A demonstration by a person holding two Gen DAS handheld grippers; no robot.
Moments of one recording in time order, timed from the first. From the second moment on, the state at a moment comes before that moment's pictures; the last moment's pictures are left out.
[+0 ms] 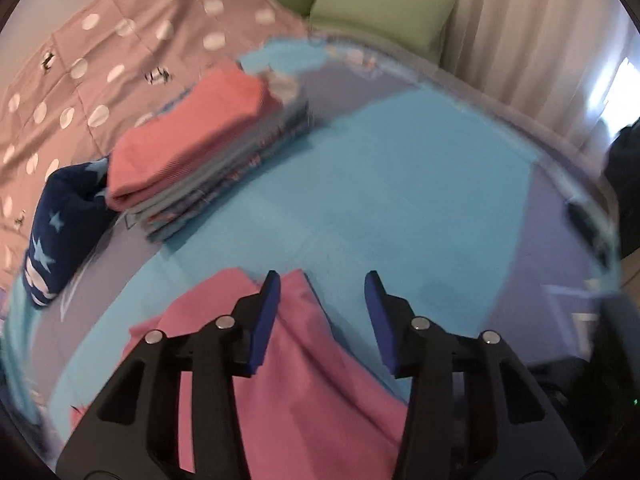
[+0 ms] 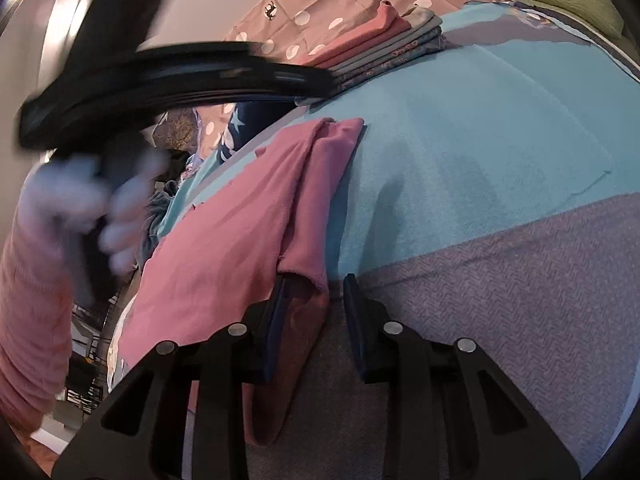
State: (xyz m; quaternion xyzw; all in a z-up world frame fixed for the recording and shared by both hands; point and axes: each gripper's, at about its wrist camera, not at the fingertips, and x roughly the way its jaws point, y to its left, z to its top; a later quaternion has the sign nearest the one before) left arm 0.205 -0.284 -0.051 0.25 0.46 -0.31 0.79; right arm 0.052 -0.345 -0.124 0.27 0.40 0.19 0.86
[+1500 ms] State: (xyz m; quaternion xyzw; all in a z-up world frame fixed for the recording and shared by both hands) left arm 0.123 -0.135 -0.082 0.06 0.45 -0.32 0.84; right arm -0.019 -0.328 -0.114 0.24 0.45 0.17 0.84
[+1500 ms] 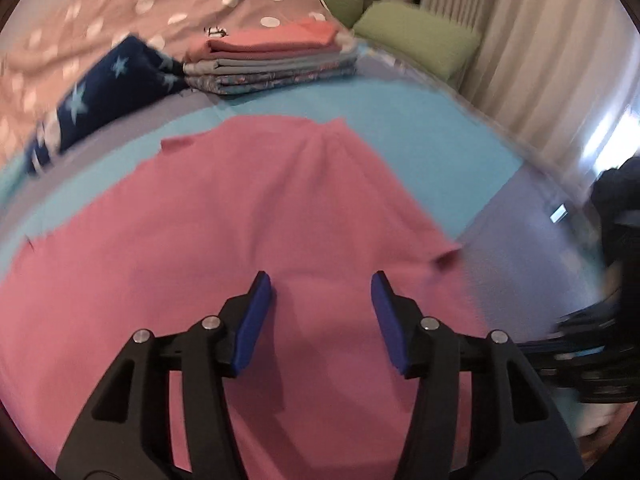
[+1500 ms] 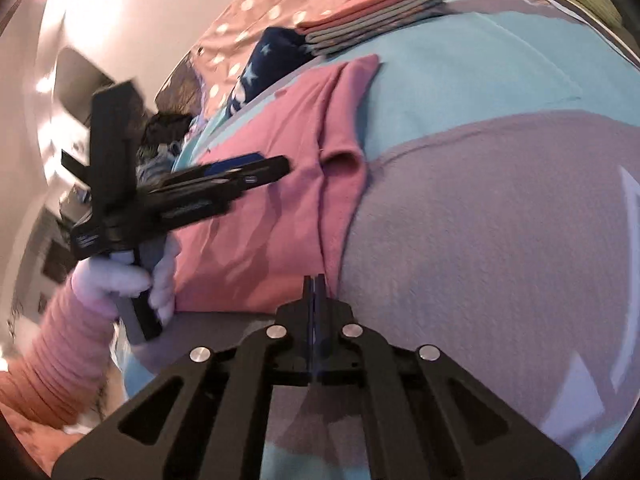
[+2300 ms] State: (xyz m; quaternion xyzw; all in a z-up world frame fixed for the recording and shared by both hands) left arm -0.065 0.220 -0.093 -0.20 0.36 -0.11 0.91; right arm 0.000 -0.156 -0.047 0.05 0.43 0.25 0.87
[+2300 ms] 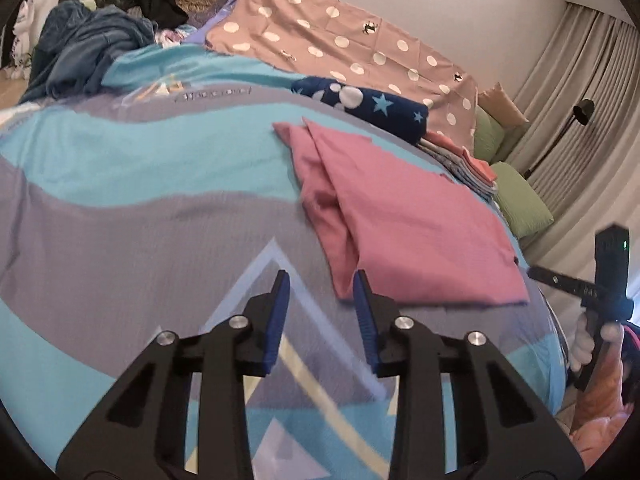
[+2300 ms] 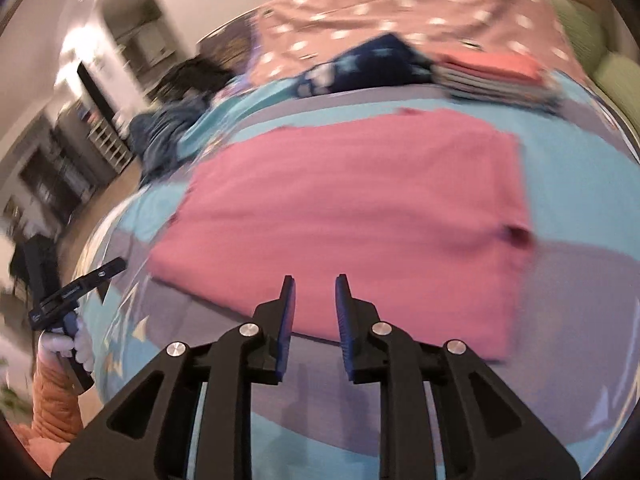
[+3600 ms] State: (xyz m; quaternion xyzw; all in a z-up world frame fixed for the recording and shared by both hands) left arm 0.014 0.206 -0.129 -0.27 0.39 -0.22 0.85; right arm 0.234 0.183 -0.097 -0.26 0.48 0.25 0.80
